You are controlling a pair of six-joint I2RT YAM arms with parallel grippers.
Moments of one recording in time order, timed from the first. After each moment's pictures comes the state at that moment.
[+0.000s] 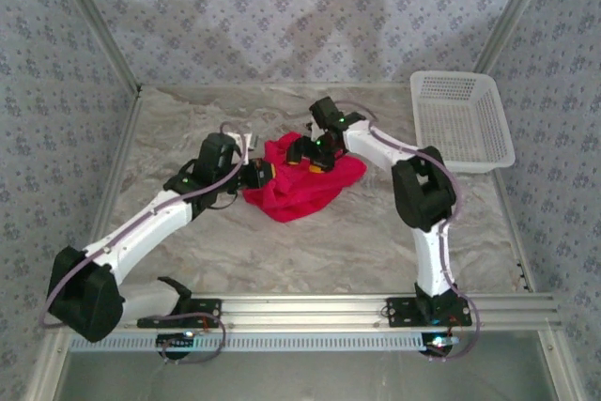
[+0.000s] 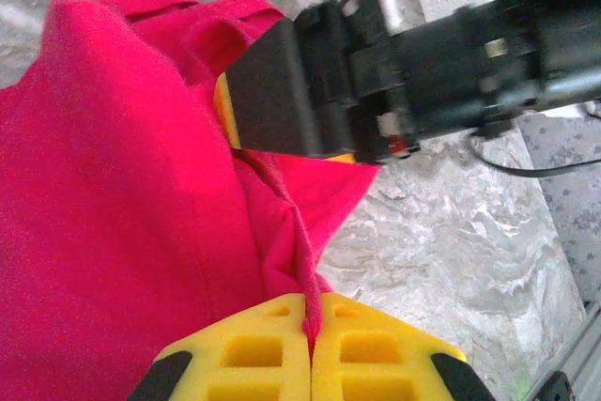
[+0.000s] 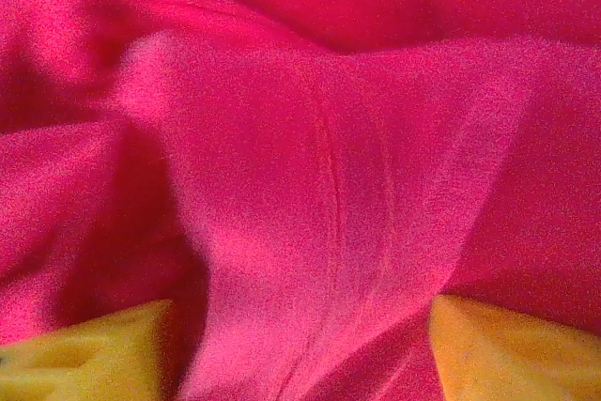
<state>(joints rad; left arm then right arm) -0.54 1.20 0.85 -0.25 0.29 -0.59 0.53 2.11 1.65 -0.69 -0.43 0.64</state>
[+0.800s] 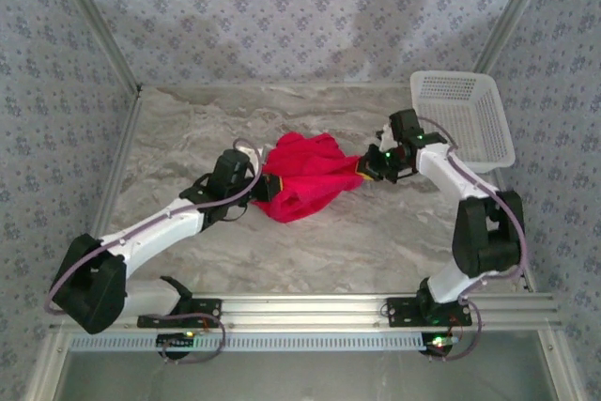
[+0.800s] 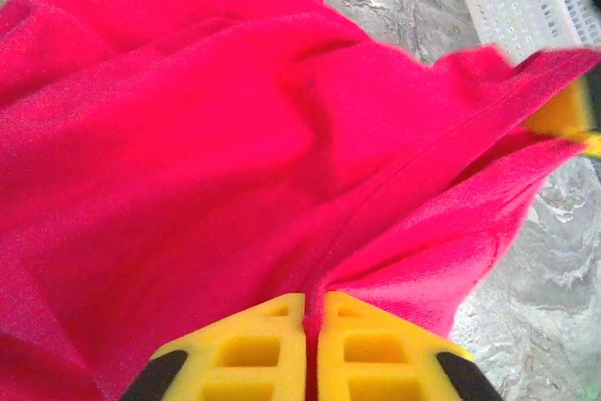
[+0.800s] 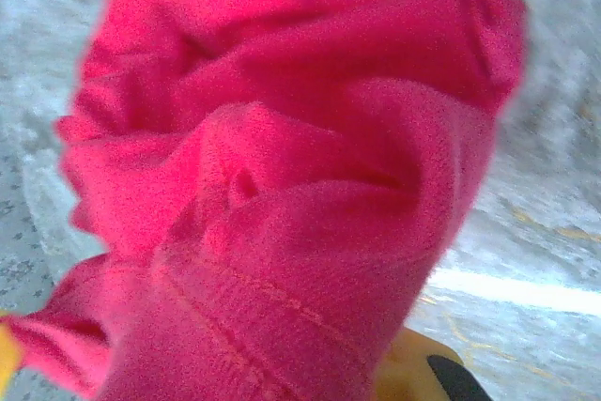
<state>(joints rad) -0.62 1.26 0.74 -0.11 0.18 -0.57 0.18 1.61 1.12 -0.69 -0.53 0.54</state>
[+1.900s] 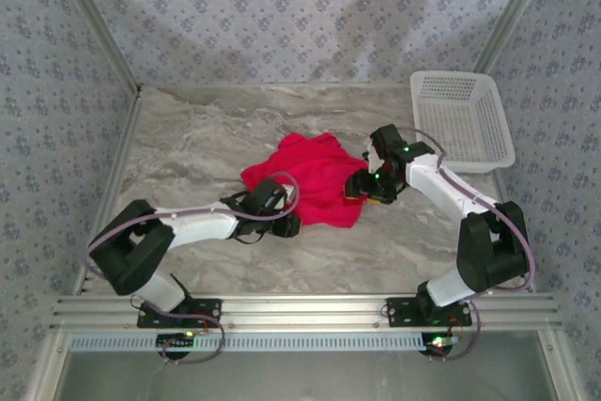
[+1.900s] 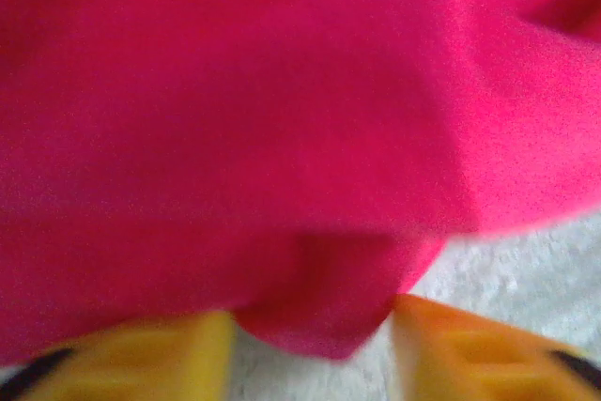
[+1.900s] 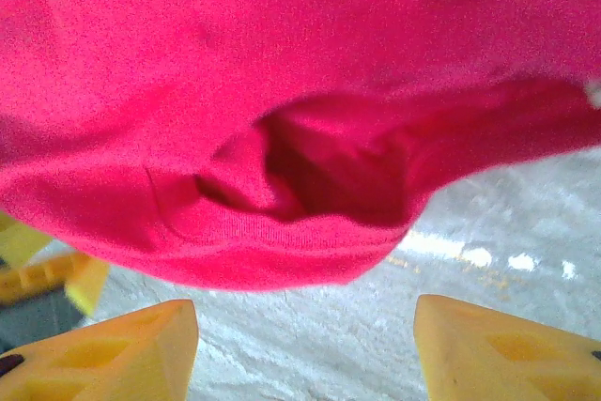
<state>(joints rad) -0.83 1.57 0.72 -0.14 0.13 -0.51 0.37 1.49 1.06 -0.87 -0.33 0.39</state>
